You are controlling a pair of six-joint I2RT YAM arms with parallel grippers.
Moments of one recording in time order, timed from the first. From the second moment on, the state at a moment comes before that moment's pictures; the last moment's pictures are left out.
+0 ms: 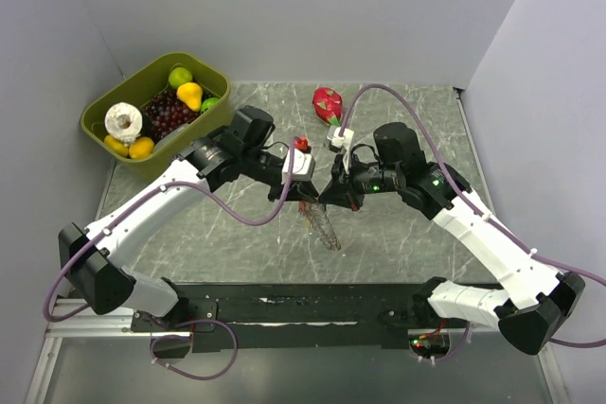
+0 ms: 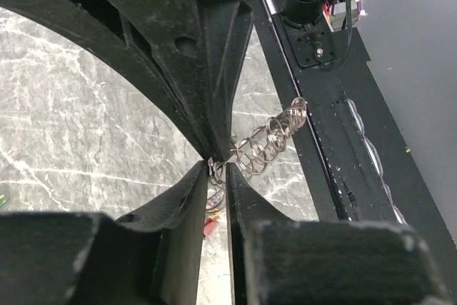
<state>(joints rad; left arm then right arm) -0.73 1.40 1.39 -0.66 0.95 0.69 0.64 1.12 1.19 -0.66 -0.65 -0.14</state>
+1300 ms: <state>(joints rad) -0.75 1.15 0.81 0.44 0.93 0.11 0.59 0.89 1.09 -0.45 -0.59 -0.04</state>
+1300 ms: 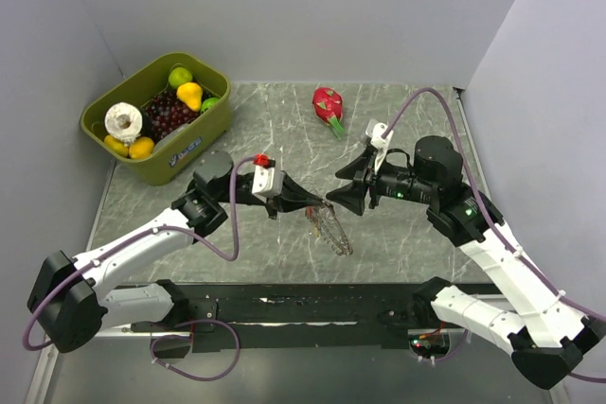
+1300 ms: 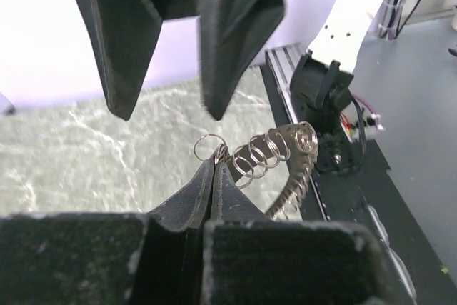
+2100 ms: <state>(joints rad) -0.75 1.13 0.76 0.56 0.94 0.08 0.58 0.95 1.09 -0.46 -0.64 0.01</state>
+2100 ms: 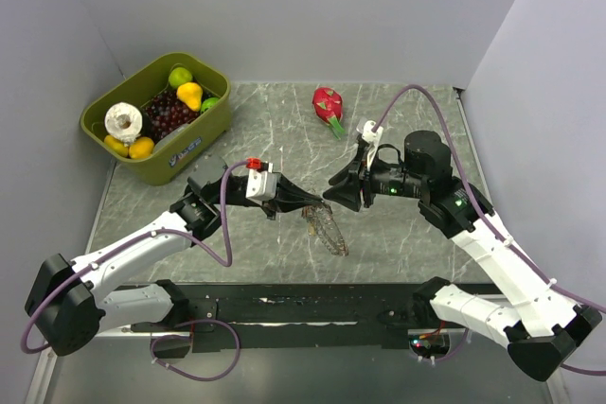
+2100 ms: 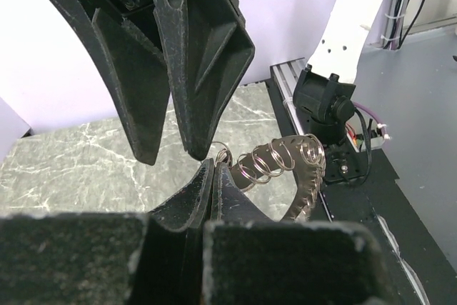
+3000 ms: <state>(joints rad) -0.74 1.08 0.77 0.49 0.89 0.14 0.58 0.98 1.09 -0.52 -0.73 0.02</state>
